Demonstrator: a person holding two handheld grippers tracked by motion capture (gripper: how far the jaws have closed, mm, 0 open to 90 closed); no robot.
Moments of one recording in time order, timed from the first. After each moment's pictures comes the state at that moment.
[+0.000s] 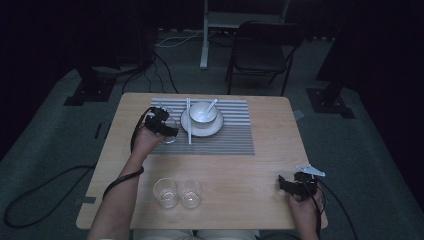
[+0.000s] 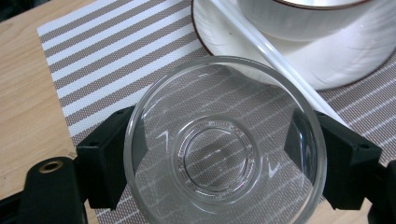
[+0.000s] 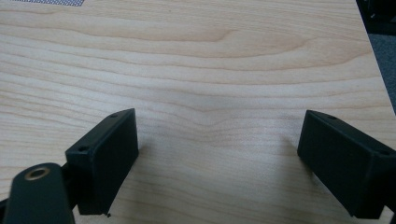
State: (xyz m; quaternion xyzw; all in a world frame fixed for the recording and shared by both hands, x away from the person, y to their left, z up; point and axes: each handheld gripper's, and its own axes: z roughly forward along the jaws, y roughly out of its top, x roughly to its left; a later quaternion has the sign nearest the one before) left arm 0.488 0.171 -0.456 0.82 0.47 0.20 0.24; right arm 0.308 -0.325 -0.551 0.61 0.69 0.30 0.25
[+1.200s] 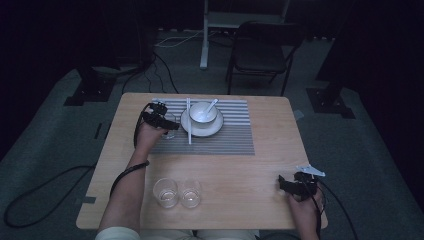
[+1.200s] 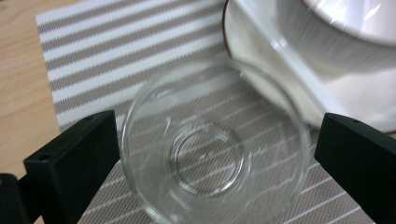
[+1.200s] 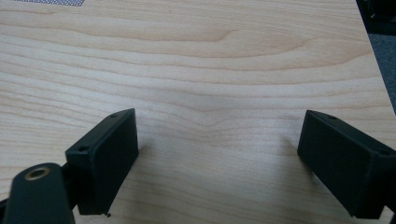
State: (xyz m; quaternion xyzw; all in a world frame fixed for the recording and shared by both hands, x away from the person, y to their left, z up) left arm 0.515 0.179 -0.474 0.80 0.51 0.18 0.26; right arm 0.308 -0.325 -0.551 0.61 0.69 0.30 0.25
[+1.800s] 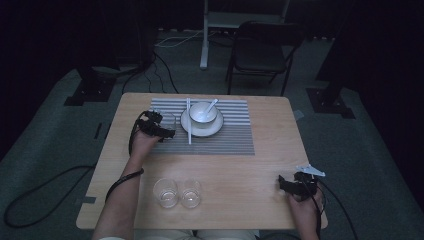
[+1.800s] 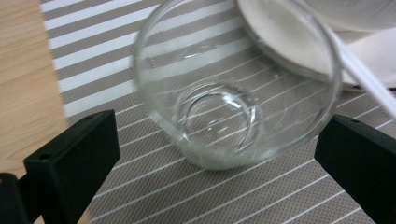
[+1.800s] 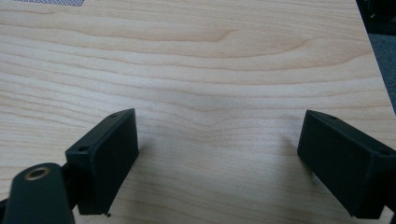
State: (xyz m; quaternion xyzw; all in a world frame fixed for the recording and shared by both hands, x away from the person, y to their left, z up) left arm 0.493 0.200 -0.491 0.80 0.51 0.18 0.27; right arm 0.308 -0.325 -0.551 0.61 0.69 0.30 0.25
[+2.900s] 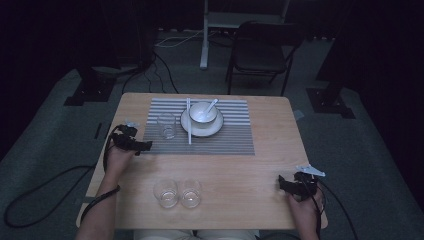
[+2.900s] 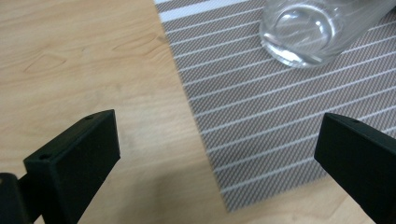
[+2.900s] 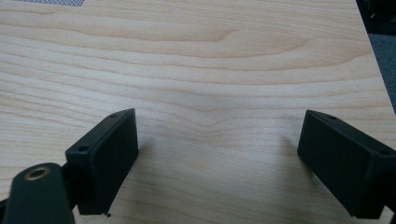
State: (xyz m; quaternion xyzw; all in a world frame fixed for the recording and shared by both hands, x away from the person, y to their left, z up) left arm 0.439 0.276 -0.504 0.77 0.55 0.21 0.26; right arm 0.308 -0.325 -0.551 0.61 0.69 0.30 0.25
